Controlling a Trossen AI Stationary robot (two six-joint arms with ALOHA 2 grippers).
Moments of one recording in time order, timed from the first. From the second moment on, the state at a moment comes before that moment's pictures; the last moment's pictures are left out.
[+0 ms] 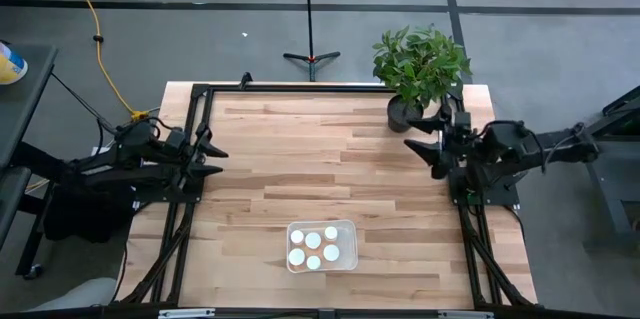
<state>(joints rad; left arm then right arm) 0.12 0.02 0.41 -0.29 0.28 -0.19 0.18 0.55 0.64 0.02 0.42 0.26</state>
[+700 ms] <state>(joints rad) 0.12 0.01 0.35 -0.23 0.26 -0.17 -0.15 0.50 0.46 -0.04 -0.08 0.38</state>
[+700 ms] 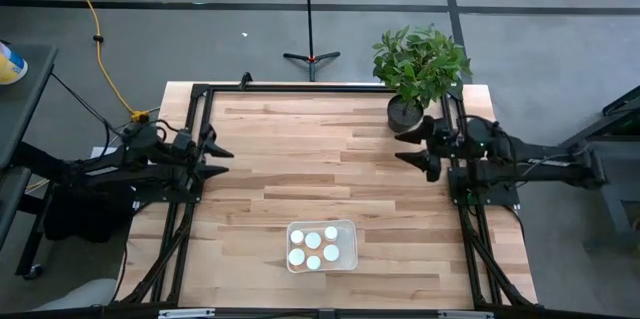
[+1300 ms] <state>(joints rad) 0.12 0.01 0.21 -0.04 0.26 -0.23 -0.15 0.11 0.24 -0.02 -0.09 0.51</state>
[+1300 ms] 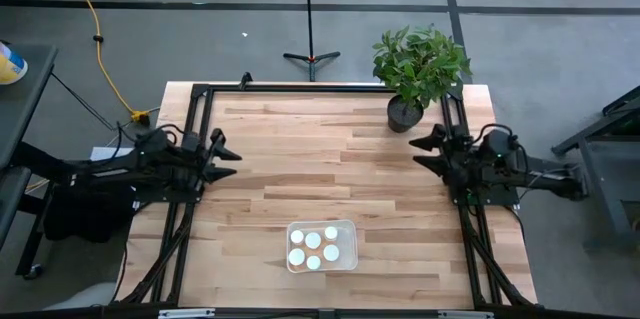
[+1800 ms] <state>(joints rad) 0.12 0.01 0.12 0.02 0.18 -0.30 -0.15 0.09 0.18 -0.04 -0.03 0.49</state>
